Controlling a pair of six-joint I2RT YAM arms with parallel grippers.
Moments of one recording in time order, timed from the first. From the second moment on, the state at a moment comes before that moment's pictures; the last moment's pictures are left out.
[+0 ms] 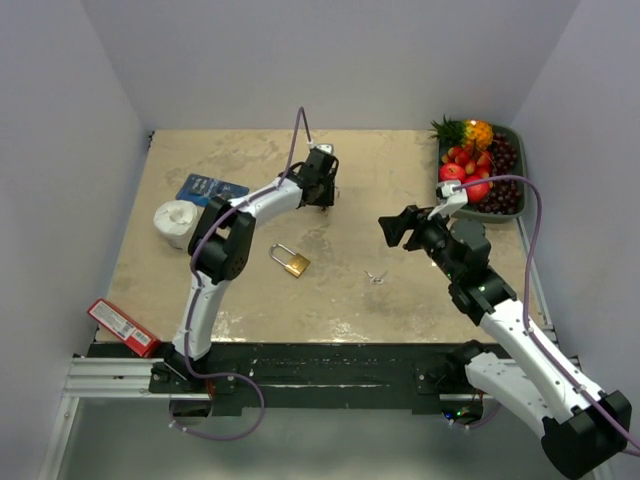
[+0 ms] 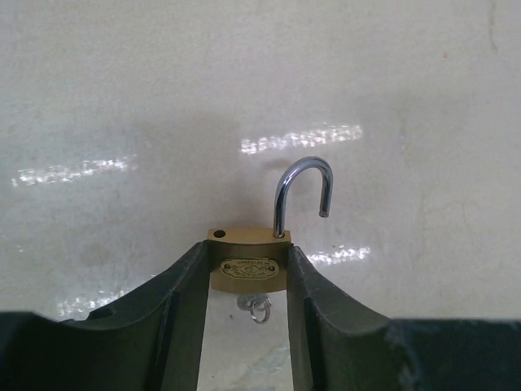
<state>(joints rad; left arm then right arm) -0.58 2.27 1.79 -0.34 -0.16 -0.42 0.44 0.81 0.65 0.02 -0.01 0.39</state>
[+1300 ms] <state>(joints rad) -0.55 2.33 1.82 -0.26 -0.22 -0.38 0.44 0.83 0.60 -0.02 -0.01 0.40</state>
